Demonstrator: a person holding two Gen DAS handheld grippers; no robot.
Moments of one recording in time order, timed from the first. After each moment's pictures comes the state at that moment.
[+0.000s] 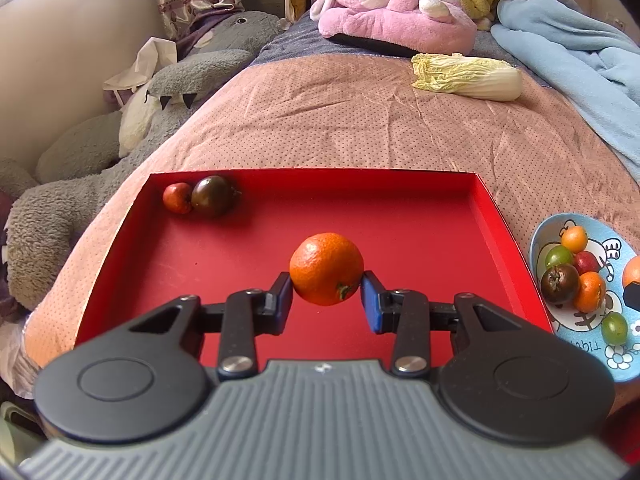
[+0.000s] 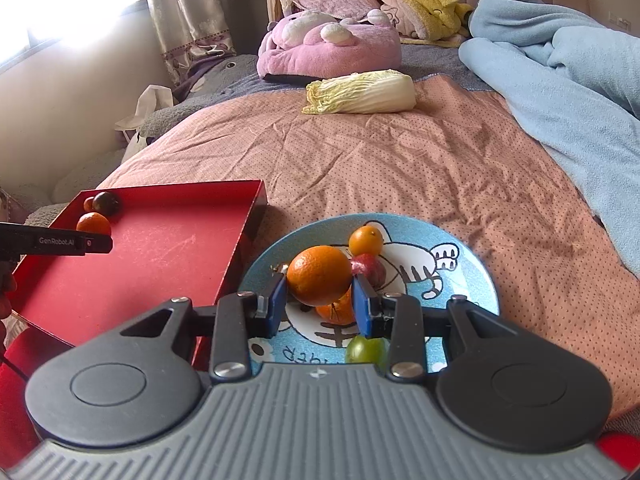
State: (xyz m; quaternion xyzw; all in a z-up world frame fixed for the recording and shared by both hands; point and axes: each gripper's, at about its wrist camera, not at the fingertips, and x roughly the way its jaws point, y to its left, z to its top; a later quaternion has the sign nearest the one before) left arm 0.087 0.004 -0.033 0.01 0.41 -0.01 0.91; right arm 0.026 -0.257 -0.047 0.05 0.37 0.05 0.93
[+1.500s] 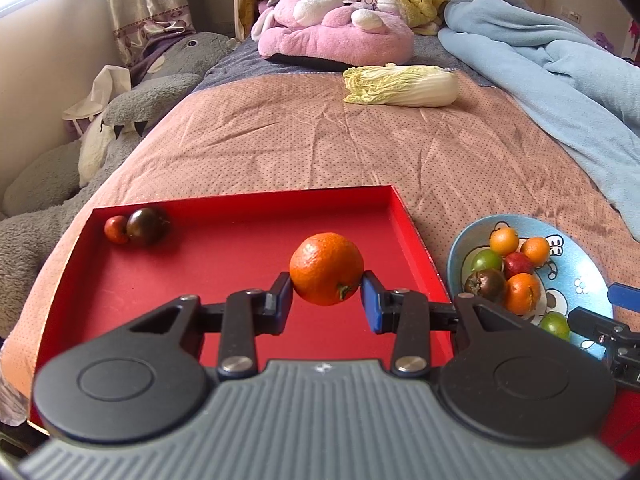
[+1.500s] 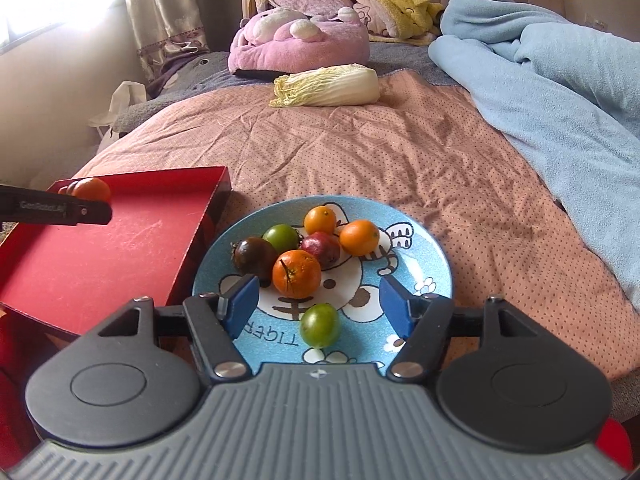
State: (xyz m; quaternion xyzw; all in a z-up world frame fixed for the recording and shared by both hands) left arm 0.078 -0.048 -0.017 0.02 0.39 -0.08 0.92; right arm 0.005 -0.272 -0.051 0.04 0.37 0.02 0.93
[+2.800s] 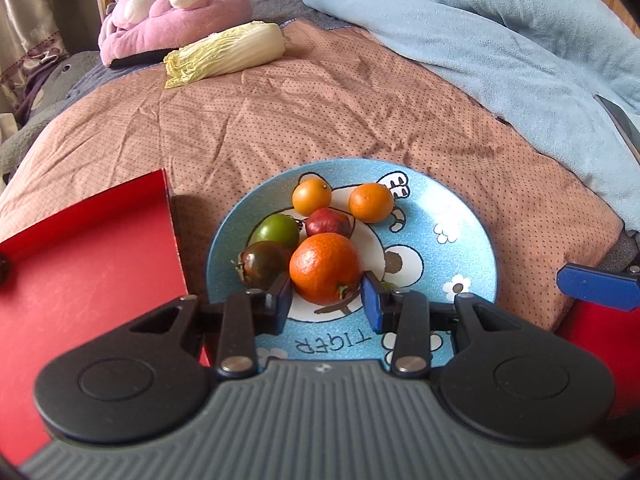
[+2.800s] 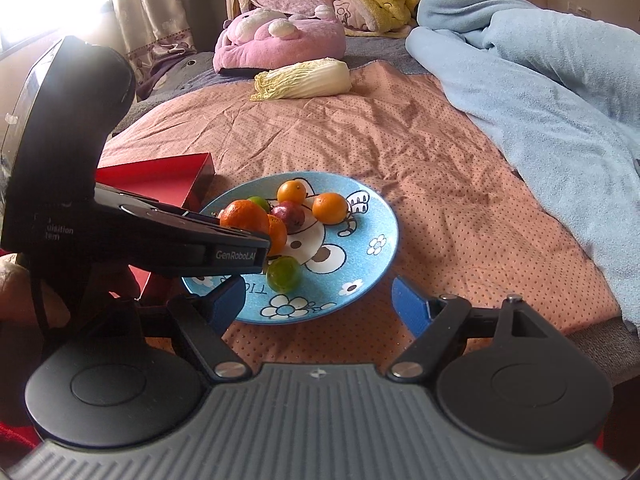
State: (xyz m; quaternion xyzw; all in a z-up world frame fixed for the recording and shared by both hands) left arm 0.062 -0.194 -0.050 0.10 0.41 -0.22 0.88; right arm -0.044 -0.300 -0.043 0.05 0.38 0.00 0.92
